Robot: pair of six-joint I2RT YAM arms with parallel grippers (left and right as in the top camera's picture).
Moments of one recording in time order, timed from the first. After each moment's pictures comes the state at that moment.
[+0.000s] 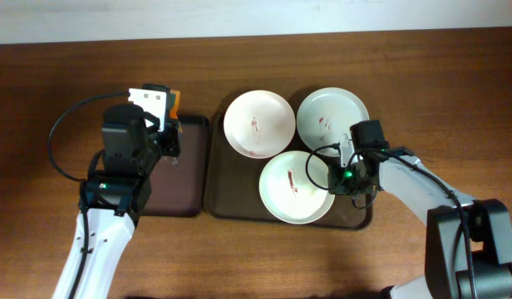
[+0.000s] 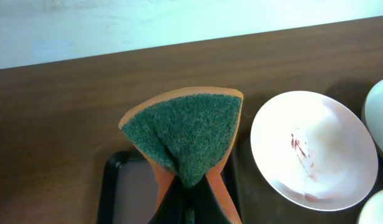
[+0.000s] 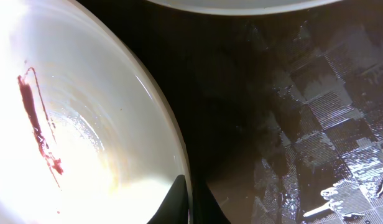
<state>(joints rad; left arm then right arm) -0.12 1.22 0.96 -0.30 0.00 0.05 0.12 1.67 0.86 -0.56 -0.28 0.15</state>
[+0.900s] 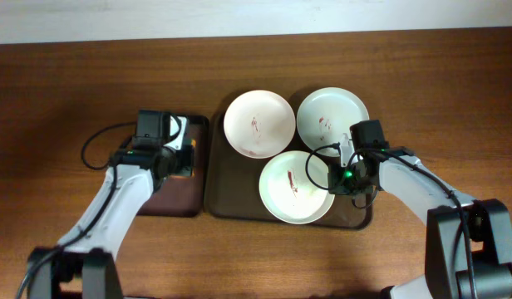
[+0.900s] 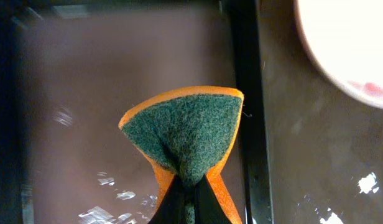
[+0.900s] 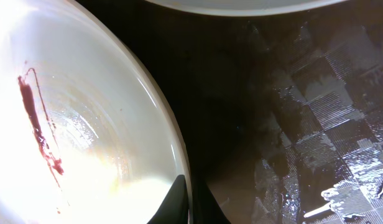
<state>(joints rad) -0.12 1.56 0.96 -0.51 0.05 0.01 0.12 1.67 0.86 -0.56 -0.29 0.15</state>
